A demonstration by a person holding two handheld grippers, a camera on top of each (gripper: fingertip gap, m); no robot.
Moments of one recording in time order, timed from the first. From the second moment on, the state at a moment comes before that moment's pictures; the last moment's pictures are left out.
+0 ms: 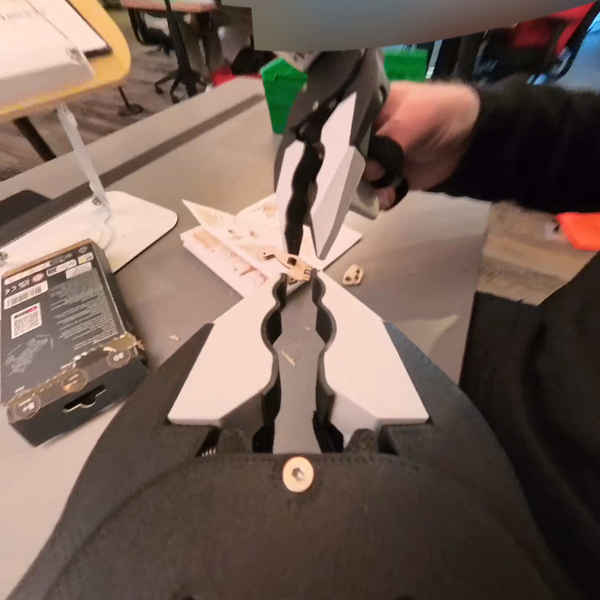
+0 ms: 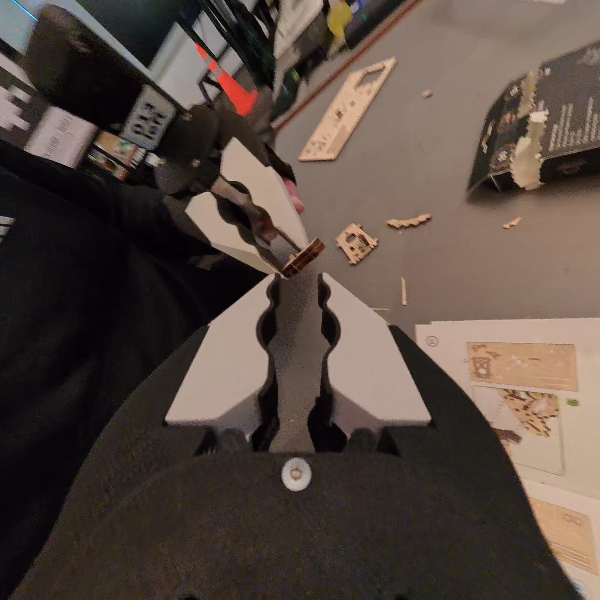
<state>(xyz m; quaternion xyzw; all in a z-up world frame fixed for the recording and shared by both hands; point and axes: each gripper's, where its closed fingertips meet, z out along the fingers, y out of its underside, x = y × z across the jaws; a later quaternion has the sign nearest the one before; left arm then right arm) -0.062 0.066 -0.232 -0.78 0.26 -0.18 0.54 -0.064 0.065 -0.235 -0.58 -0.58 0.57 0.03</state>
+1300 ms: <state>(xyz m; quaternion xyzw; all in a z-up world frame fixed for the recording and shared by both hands) 0.021 0.095 -0.203 -0.70 0.48 0.03 0.53 0.009 0.095 -0.189 -0.61 -0.40 0.68 0.10</state>
